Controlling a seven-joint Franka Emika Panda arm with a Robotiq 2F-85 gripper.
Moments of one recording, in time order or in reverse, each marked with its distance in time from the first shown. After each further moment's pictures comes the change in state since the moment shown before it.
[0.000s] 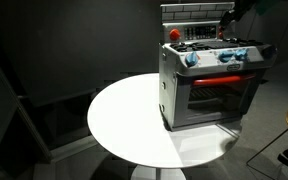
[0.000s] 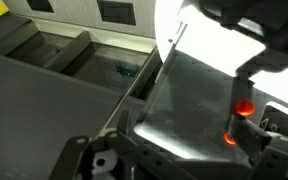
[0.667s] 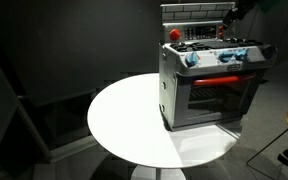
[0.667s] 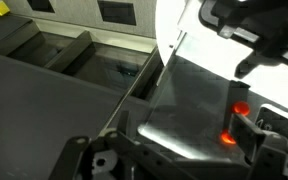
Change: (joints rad) arm -0.033 -0.041 0.031 -0.036 0.000 0.001 0.000
